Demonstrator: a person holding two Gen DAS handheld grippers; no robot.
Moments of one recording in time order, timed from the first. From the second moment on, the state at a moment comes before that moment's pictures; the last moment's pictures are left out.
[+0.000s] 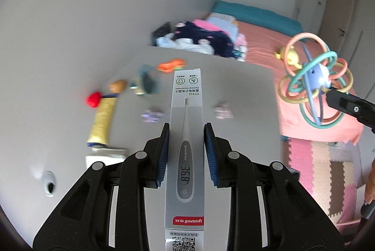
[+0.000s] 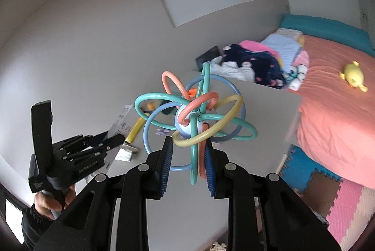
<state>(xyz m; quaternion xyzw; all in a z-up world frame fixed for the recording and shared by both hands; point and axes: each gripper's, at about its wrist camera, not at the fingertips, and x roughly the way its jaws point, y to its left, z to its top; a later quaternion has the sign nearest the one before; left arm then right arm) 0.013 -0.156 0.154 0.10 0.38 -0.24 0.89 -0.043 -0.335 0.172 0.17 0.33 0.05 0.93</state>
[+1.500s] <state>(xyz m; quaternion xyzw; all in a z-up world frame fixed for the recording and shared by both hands) -0.200 -0.441 -0.013 0.26 0.50 -0.38 0.73 -0.250 -0.562 0.001 0.26 0.50 -0.24 0.79</state>
